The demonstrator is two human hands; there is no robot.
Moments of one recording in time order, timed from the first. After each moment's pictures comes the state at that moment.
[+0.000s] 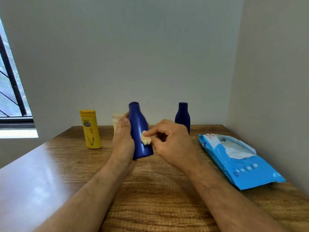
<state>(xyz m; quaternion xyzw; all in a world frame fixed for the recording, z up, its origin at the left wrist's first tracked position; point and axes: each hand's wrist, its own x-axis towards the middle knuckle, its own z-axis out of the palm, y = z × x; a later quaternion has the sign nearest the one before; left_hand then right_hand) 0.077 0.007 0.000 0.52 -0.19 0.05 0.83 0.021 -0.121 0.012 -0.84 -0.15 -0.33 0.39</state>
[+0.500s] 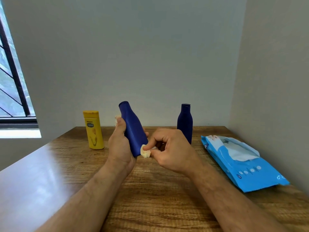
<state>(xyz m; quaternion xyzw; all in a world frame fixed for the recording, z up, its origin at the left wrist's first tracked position) 0.078 0.016 0.004 0.42 -0.12 0.01 0.90 0.019 -0.118 0.010 -0.88 -0.19 -0.25 0.36</state>
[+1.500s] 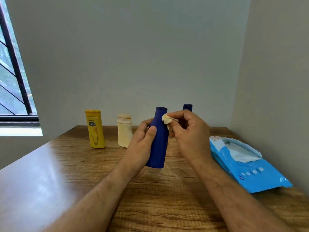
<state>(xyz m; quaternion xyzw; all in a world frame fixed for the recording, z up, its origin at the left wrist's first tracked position) 0.068 0.003 -0.005 0.65 -0.29 0.03 0.70 0.021 -0.128 0.023 -0.74 -0.06 -0.45 0.50</state>
